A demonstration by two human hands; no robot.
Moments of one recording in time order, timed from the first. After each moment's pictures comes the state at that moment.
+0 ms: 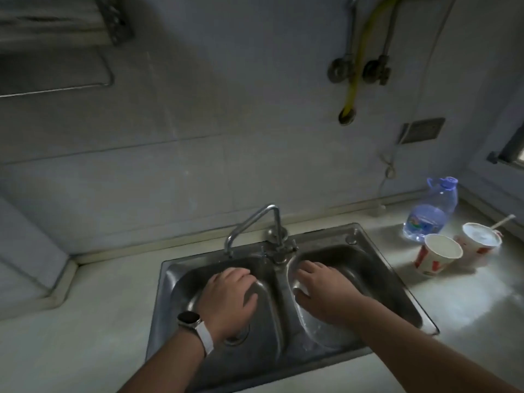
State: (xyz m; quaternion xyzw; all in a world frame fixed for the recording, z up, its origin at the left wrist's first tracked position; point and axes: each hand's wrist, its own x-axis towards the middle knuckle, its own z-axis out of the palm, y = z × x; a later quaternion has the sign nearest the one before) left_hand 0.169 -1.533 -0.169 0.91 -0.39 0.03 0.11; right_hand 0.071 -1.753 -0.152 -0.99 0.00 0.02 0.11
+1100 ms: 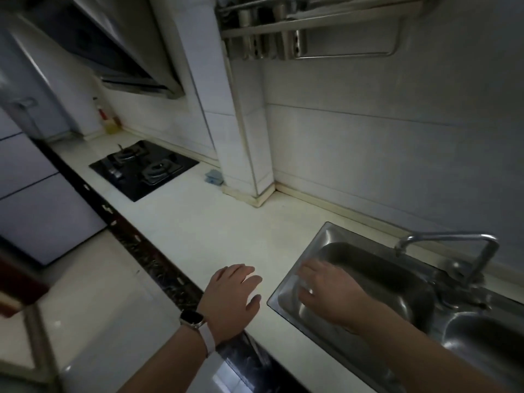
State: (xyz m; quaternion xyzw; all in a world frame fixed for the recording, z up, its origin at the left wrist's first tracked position) left_hand 0.018 -1.324 -0.156 0.99 -0.03 0.10 0.02; right_hand 0.121 -1.546 -0.143 -0.91 -0.39 0.07 0.15
